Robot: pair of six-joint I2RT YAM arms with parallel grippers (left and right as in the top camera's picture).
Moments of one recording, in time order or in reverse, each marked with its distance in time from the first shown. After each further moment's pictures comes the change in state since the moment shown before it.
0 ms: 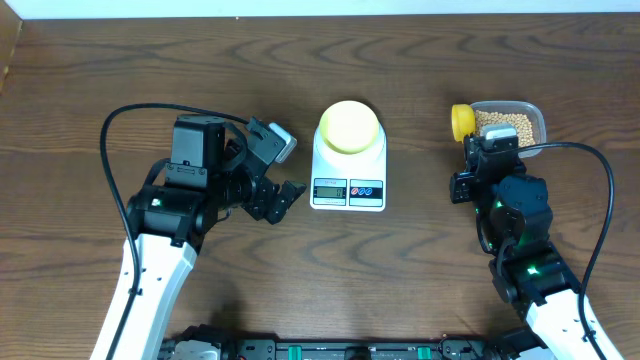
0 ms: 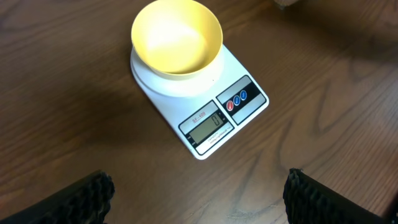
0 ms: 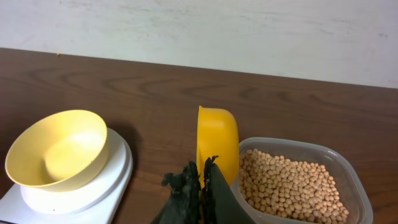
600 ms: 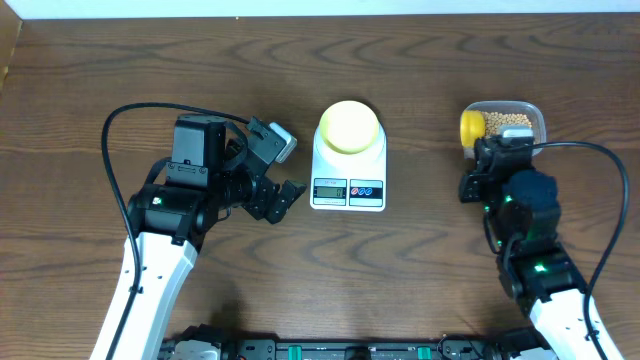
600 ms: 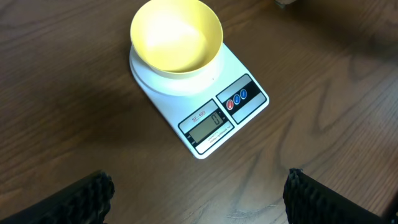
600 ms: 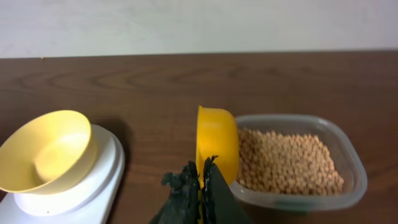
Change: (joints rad) left arm 0.000 0.005 0.000 0.000 0.001 0.000; right arm -0.092 0.000 0.001 -0.066 -0.051 0.116
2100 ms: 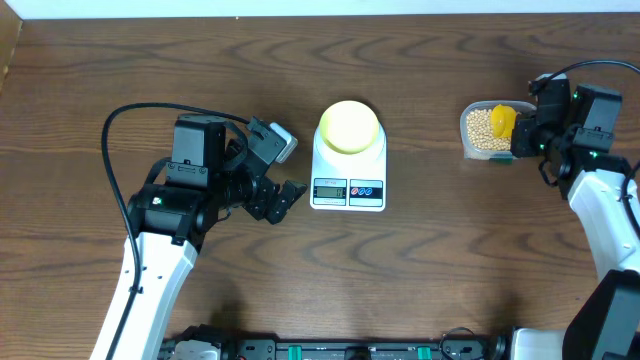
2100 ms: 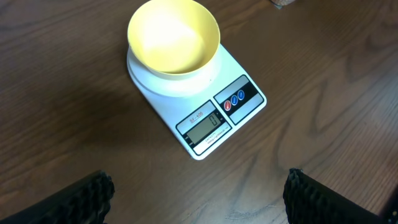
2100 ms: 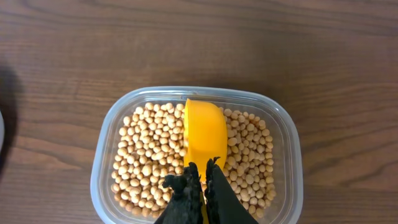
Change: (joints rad) left arm 0.000 0.000 0.000 0.000 0.010 0.000; right arm -0.424 0.608 0.476 -0.312 -0.349 -0.335
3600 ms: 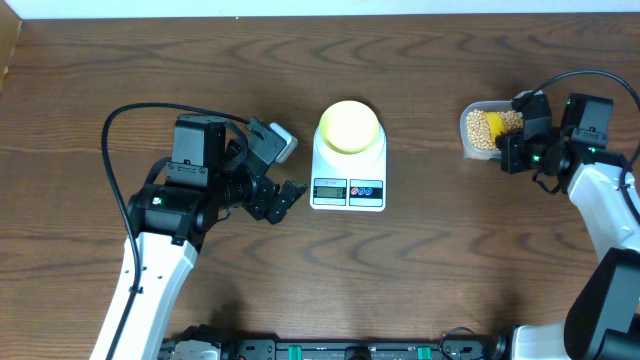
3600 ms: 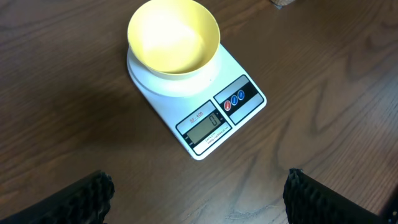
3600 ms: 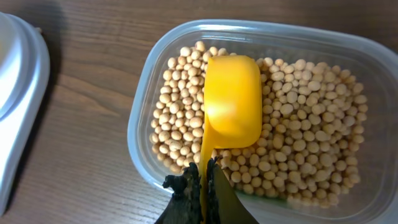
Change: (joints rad) left arm 0.000 0.000 0.000 0.000 0.000 0.000; right arm -0.025 0.069 0.007 -0.146 -0.199 -0.110
